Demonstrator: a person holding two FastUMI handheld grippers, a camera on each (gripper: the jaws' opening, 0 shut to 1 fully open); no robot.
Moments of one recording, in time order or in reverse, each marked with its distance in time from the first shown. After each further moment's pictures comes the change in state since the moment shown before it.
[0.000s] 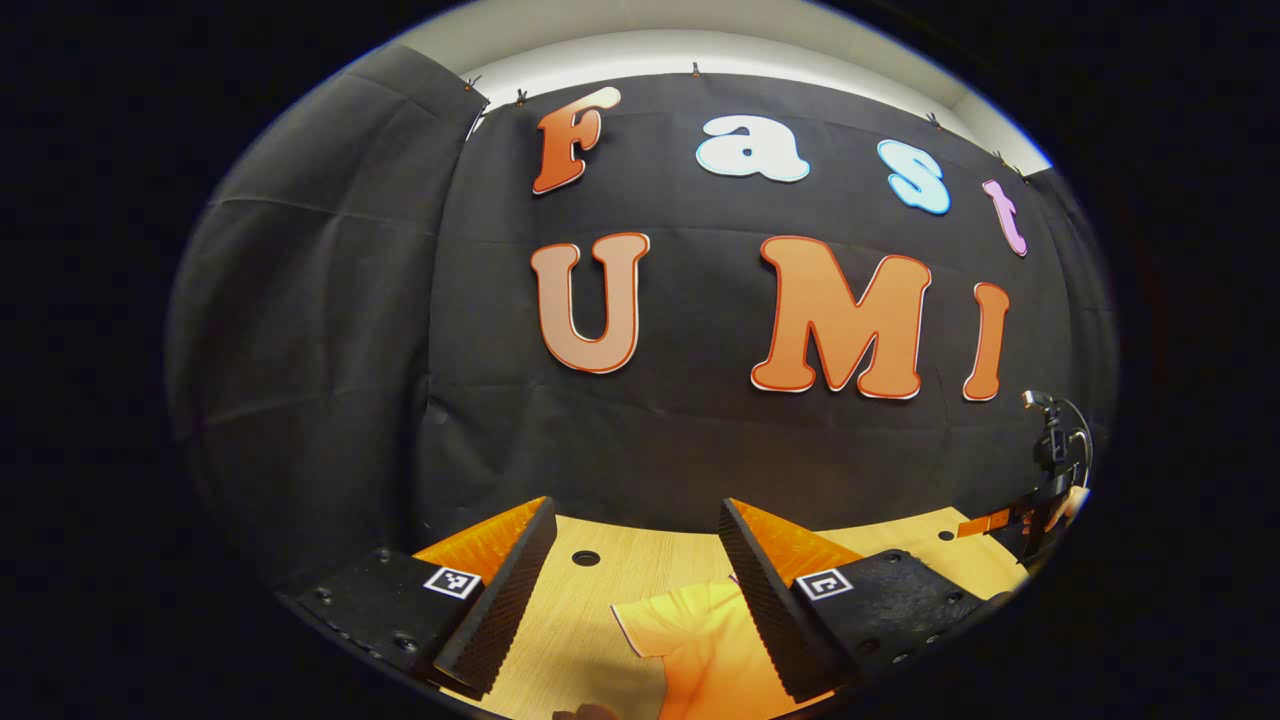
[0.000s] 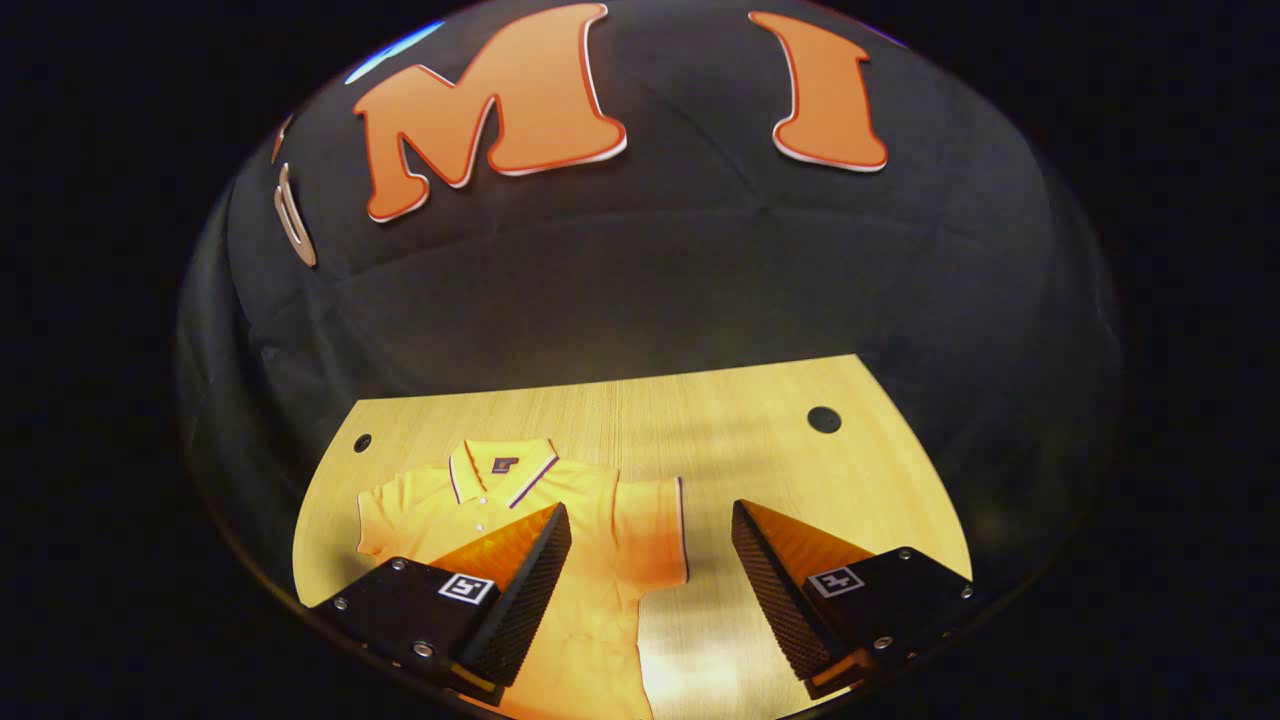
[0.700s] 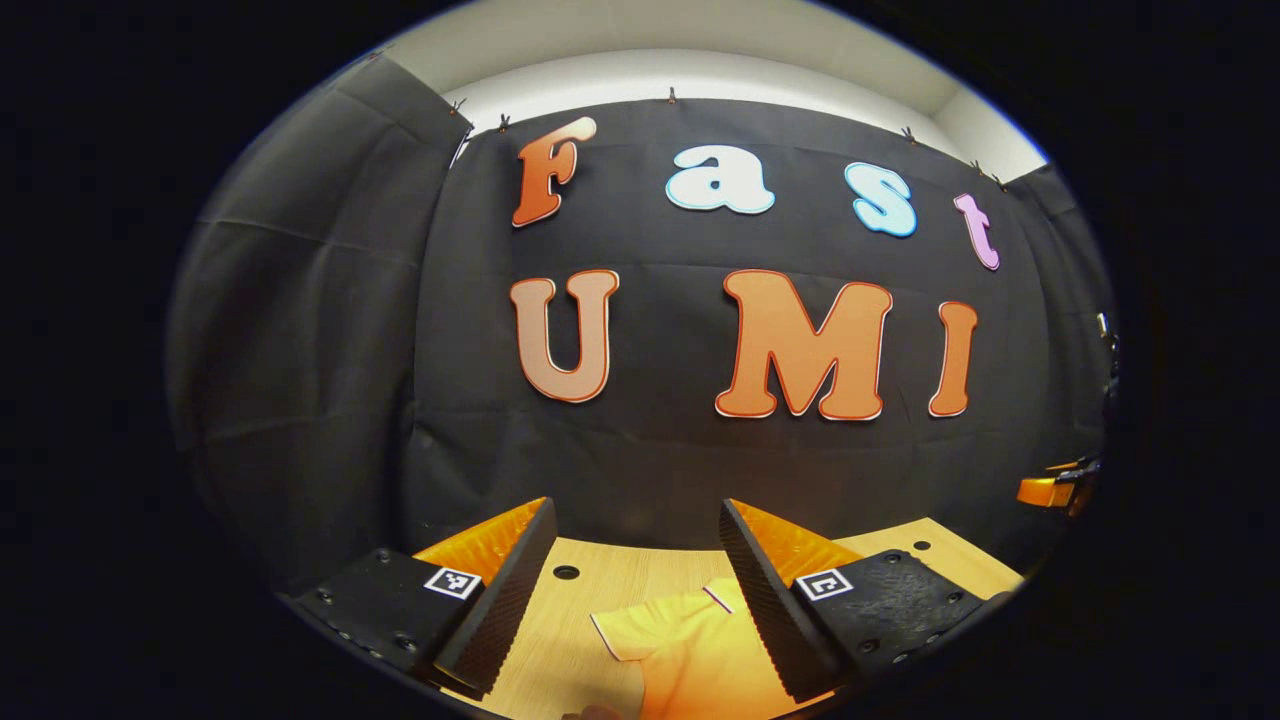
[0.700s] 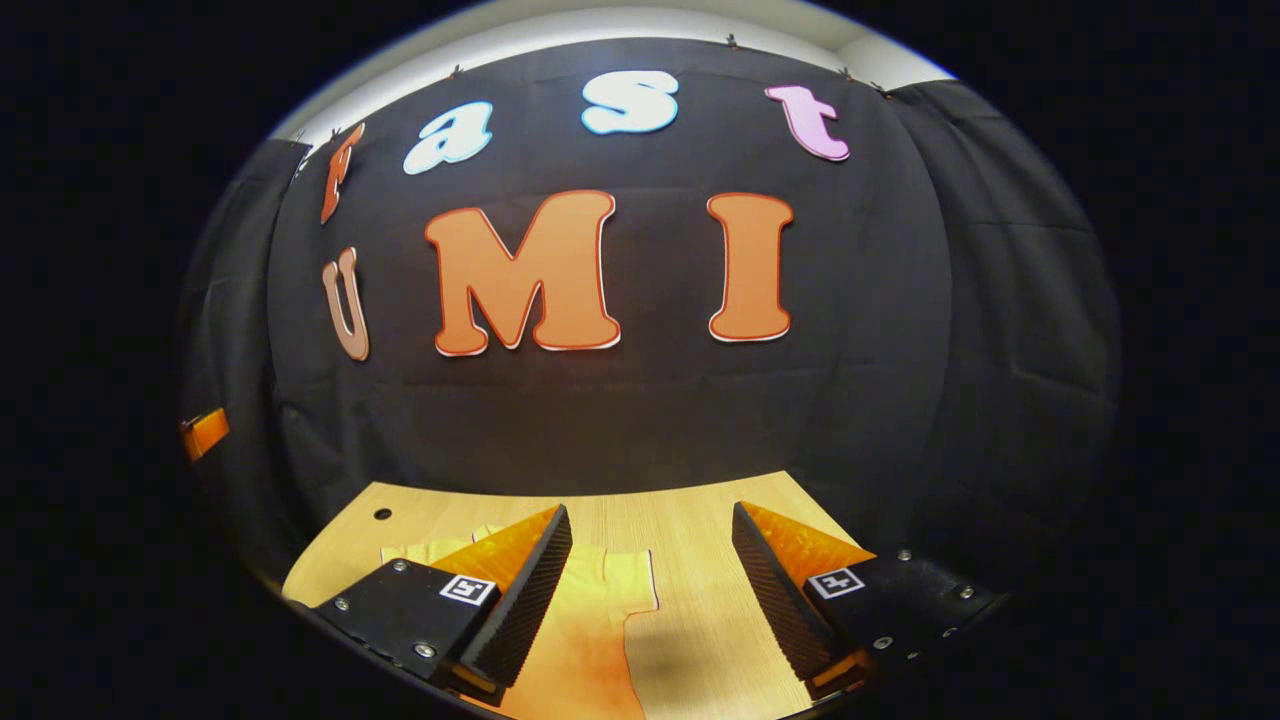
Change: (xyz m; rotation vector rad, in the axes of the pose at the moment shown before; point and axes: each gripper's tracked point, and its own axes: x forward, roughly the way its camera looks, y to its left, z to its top) left arm -0.043 -0.035 0.029 0.000 -0.082 -0.064; right arm -0.201 -0.005 0.023 -0.010 -0.489 -0.099
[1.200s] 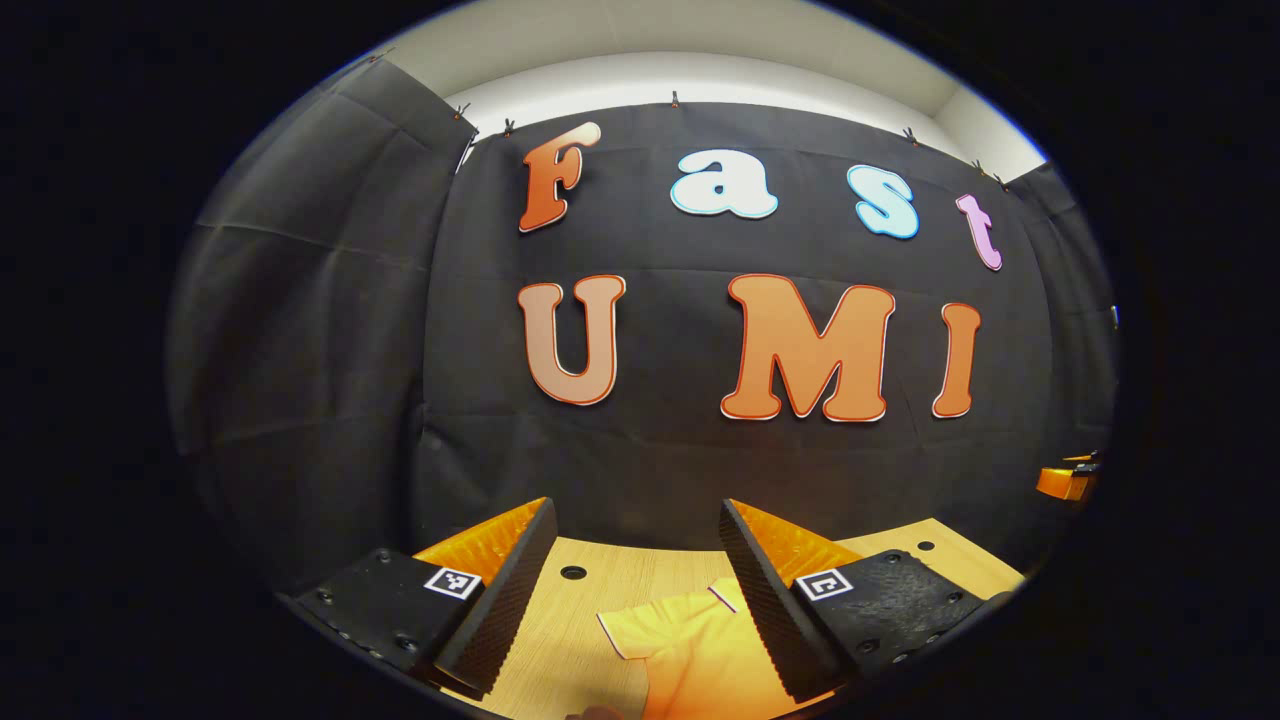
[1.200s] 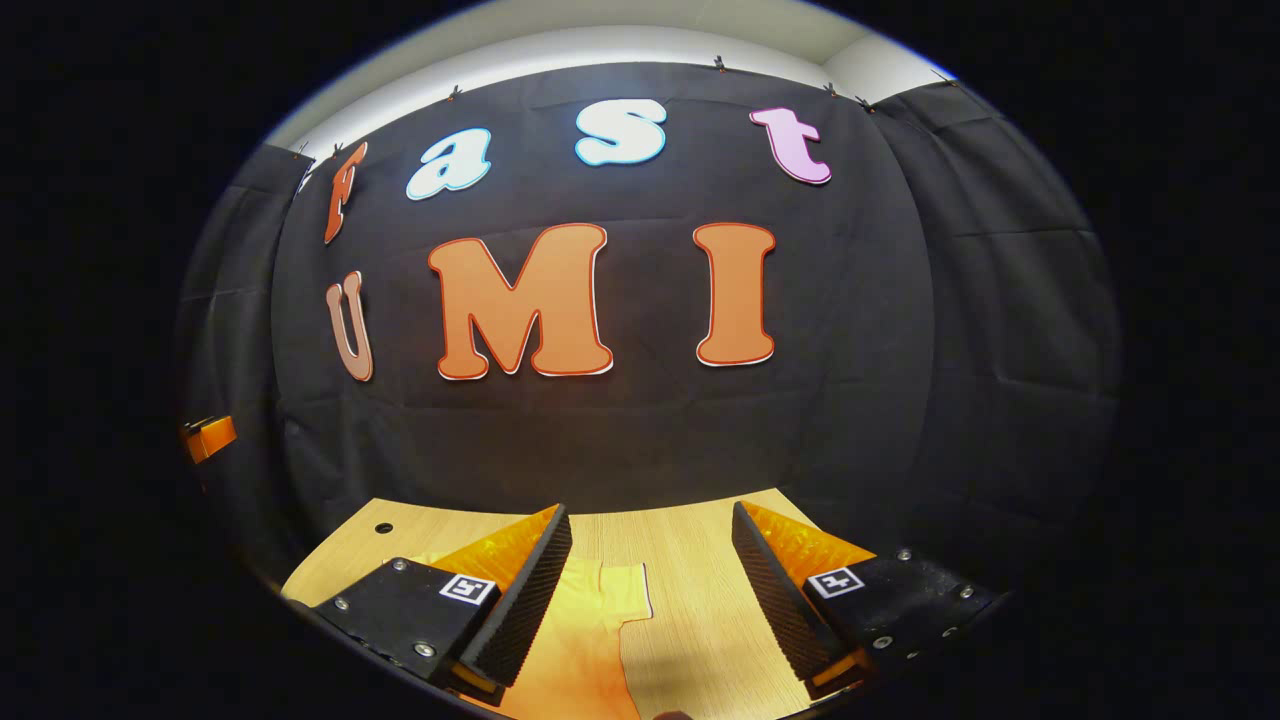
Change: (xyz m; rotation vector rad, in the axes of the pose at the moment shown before) left arm -0.014 0.000 0.006 0.013 -0.015 0.015; right arm -0.039 -0.010 0.021 0.024 -0.131 -0.010
